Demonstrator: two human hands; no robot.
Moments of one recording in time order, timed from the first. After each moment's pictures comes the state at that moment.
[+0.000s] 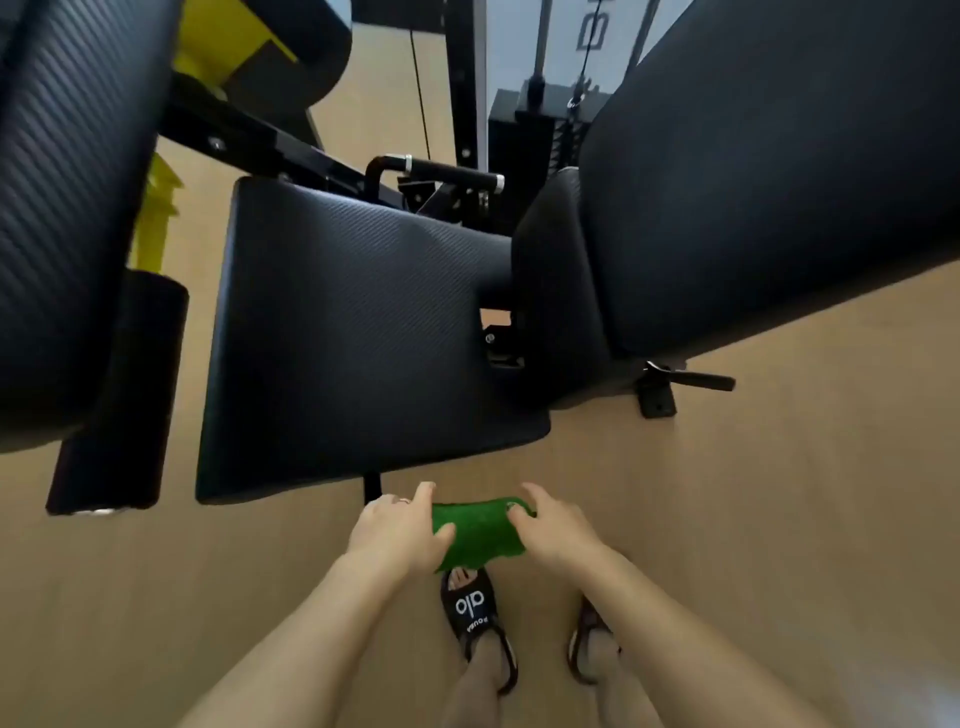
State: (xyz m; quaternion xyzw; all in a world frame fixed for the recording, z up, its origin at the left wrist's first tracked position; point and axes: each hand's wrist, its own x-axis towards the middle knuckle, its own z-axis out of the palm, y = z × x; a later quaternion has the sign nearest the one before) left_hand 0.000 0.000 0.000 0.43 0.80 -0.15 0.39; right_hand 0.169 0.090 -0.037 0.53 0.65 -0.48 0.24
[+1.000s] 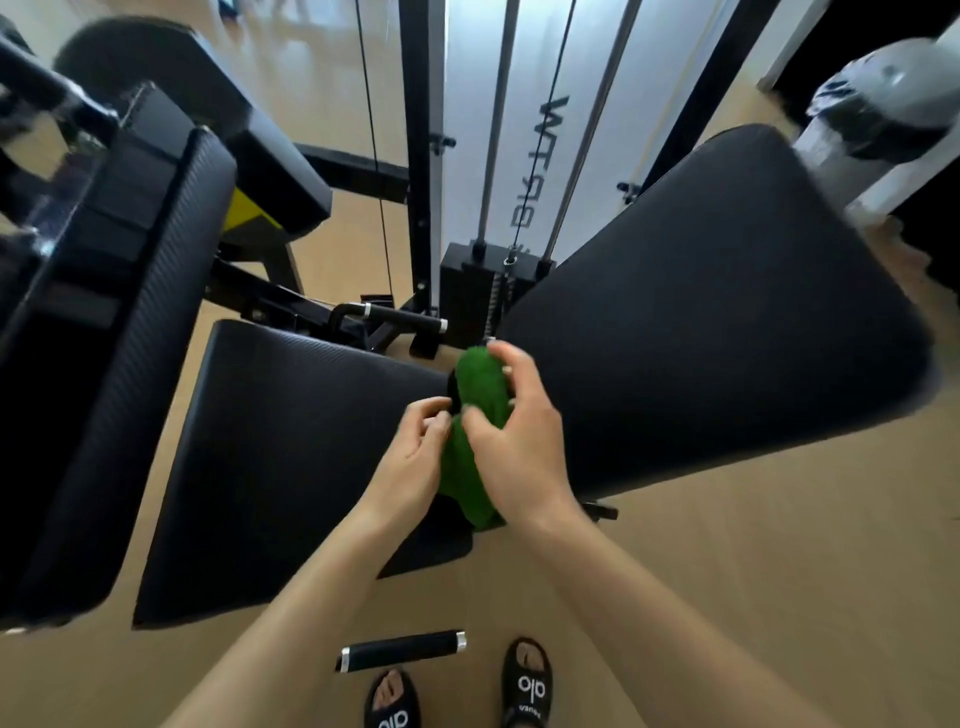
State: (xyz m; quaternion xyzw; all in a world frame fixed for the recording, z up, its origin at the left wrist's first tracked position) left_hand 0.011 0.165 0.198 0.28 0.69 0.48 0.47; right_hand 0.116 0.225 0.254 0.47 0.67 -0.51 -0.27
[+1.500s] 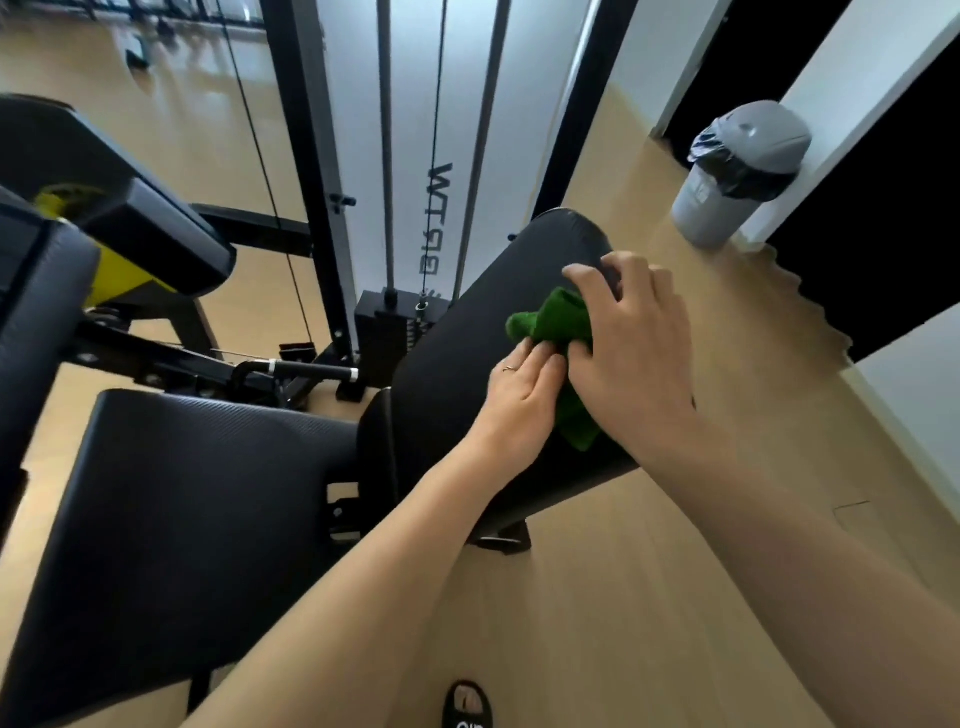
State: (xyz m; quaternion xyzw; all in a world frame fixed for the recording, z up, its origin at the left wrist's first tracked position) left_hand 0.157 0.320 0.305 0.46 0.57 0.50 0.46; right_hand 0.259 0.370 0.374 0.49 0.85 0.08 -0.20
